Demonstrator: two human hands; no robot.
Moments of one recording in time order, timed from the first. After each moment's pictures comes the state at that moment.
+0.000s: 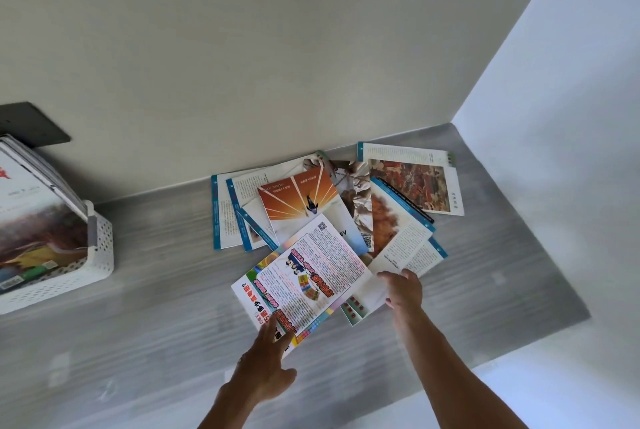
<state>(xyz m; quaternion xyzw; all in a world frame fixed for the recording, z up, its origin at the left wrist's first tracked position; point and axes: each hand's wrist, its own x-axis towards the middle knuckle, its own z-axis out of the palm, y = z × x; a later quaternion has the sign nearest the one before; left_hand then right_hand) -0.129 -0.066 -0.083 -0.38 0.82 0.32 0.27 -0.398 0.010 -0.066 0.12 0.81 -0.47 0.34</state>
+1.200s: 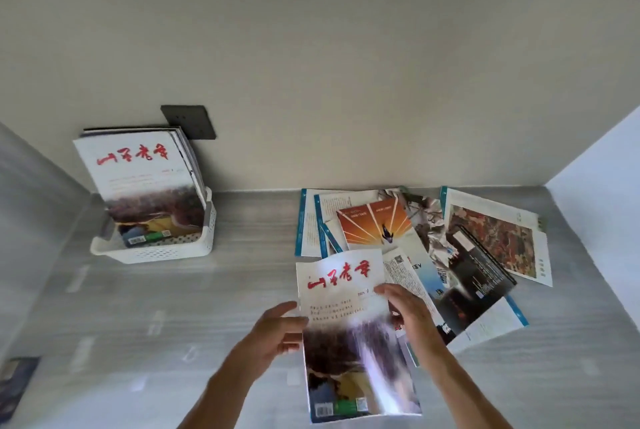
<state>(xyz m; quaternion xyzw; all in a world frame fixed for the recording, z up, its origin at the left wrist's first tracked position) -0.052 -0.145 -0.019 -0.54 0.33 0.77 -0.08 -0.300 -0.049 0.004 -0.29 0.70 -0.46 0.47</state>
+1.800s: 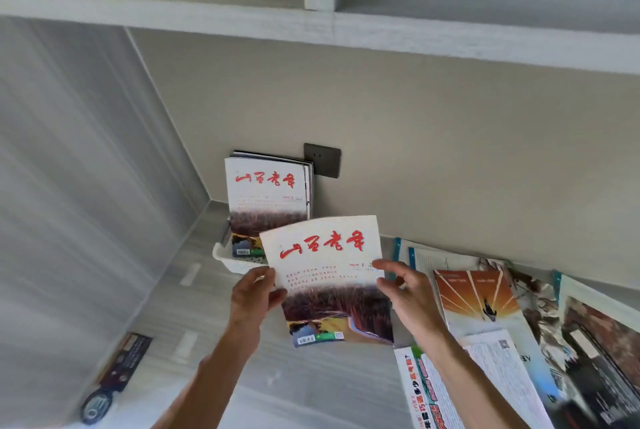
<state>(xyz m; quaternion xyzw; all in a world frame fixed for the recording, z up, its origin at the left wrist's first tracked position) 0.105 -0.252 0.066 -0.64 0.21 0.57 -0.47 -0.151 -0.213 0.087 -0.46 0.63 -0.44 0.44</state>
